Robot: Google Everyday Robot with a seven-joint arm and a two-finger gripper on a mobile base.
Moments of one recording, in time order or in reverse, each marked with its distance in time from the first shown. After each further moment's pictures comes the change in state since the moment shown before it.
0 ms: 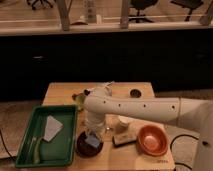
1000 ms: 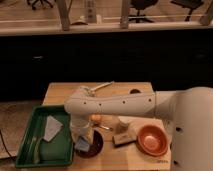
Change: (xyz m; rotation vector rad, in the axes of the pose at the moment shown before) arm -0.046 -0.031 0.017 -0.077 -0.063 -0.225
